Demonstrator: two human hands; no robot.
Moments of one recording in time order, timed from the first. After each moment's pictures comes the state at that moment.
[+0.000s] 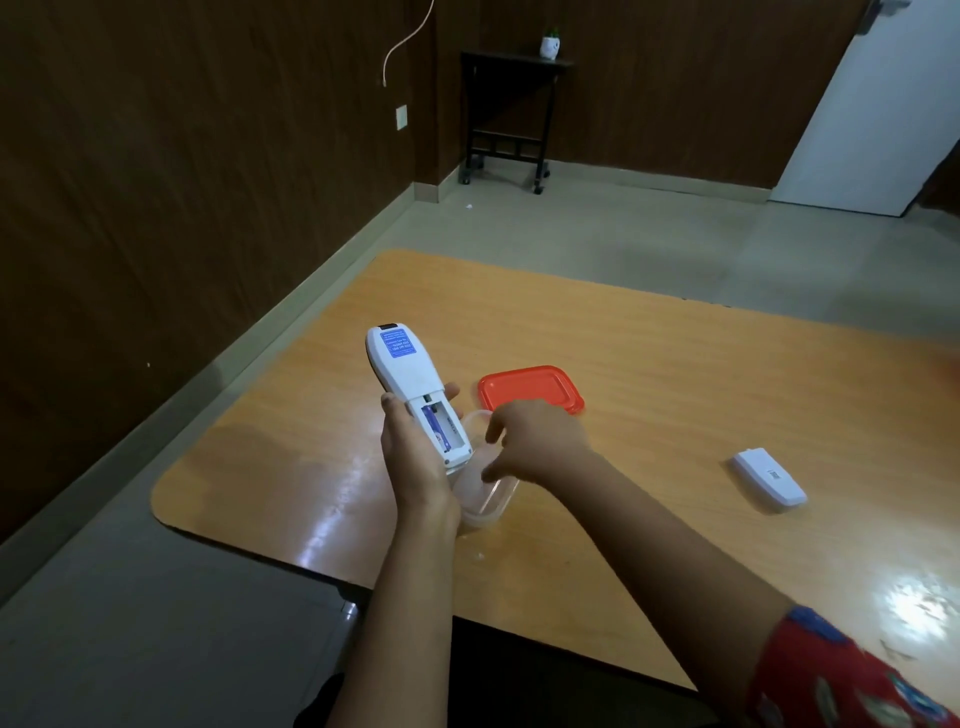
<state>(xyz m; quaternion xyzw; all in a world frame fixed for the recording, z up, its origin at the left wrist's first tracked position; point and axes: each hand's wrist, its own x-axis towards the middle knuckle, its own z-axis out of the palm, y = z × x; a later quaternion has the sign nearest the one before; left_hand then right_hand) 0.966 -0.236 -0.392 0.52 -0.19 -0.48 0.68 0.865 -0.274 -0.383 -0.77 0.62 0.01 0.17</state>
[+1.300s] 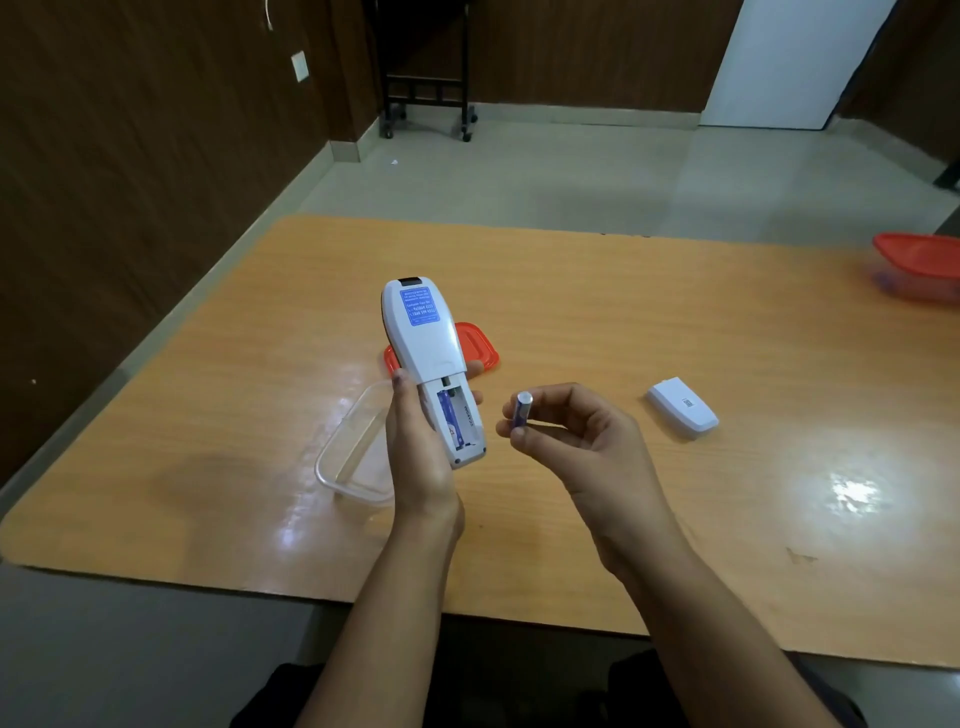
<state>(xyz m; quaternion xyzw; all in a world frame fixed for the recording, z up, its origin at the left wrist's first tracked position) 0.878 -0.219 -0.400 0.50 -0.33 -0.50 0.62 0.765 -0.179 -0.377 -0.44 0.52 -0.54 0.50</state>
